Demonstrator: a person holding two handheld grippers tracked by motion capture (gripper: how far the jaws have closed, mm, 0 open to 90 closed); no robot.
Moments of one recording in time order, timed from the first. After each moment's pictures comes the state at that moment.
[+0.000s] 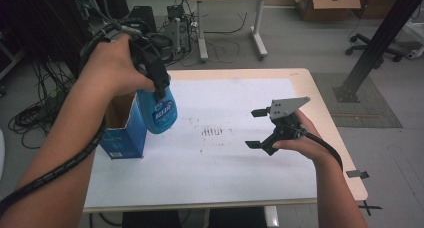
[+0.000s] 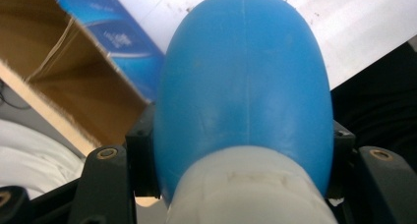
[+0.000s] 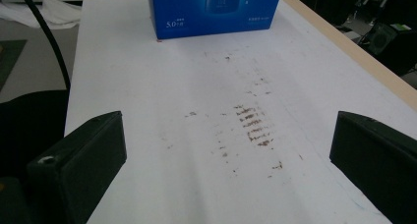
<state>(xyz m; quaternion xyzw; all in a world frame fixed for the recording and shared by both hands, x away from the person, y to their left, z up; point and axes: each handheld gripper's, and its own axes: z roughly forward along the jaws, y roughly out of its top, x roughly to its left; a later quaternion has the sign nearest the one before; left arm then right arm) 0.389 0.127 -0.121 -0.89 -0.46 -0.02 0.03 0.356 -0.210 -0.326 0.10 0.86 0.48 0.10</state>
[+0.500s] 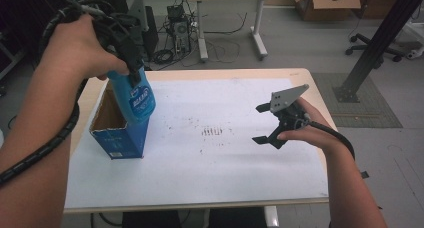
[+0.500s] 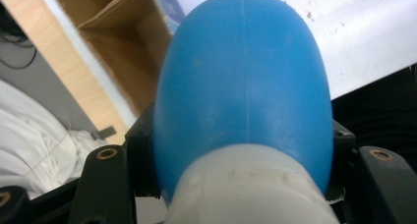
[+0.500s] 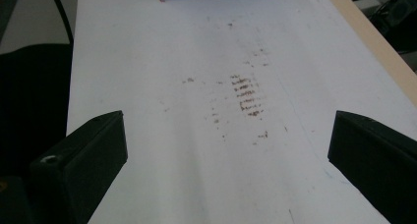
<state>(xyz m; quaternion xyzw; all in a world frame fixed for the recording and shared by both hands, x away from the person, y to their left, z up) 0.395 0.176 -0.090 -0.84 -0.54 -0.03 0.03 0.367 -0.212 -0.291 0.07 0.91 0.39 0.09</state>
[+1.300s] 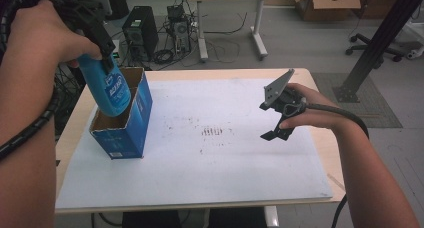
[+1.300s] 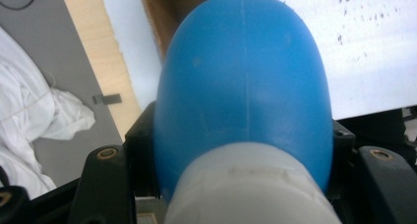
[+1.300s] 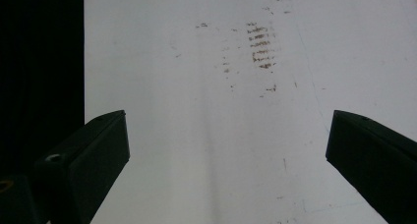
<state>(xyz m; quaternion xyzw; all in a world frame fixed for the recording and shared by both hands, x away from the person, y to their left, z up) 0.412 0.231 -0.076 -0.76 -0.65 -0.02 0.03 0.380 -0.203 -0.267 0.04 0.96 0.27 0.04</state>
